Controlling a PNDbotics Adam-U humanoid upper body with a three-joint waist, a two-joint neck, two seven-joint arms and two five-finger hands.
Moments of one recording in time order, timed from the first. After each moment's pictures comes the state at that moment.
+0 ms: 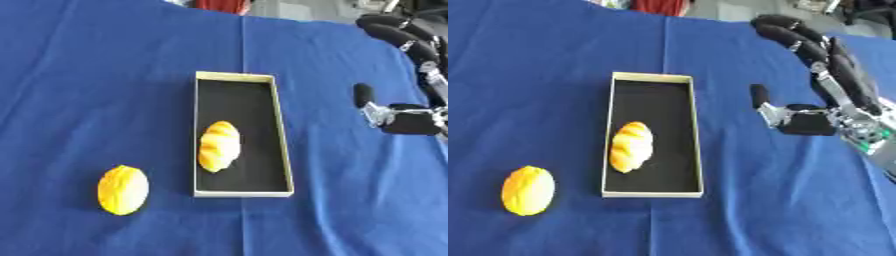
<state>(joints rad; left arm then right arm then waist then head) -0.47 0.65 -0.03 -1.98 -0.08 -0.38 0.37 0.30 -1.04 -0.24 -1.99 0.45 -0.61 -0.64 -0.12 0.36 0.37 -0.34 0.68</state>
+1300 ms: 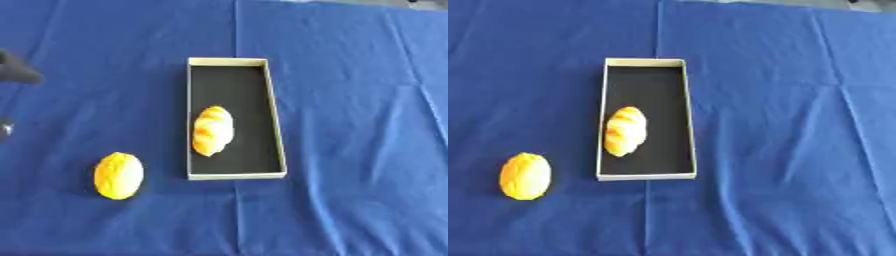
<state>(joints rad) -0.46 1.15 -0.24 -1.99 -0.46 -0.35 -0.40 0.55 -0.84 -0.40 -2.00 0.48 -0.58 -0.68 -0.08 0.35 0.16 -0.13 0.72</state>
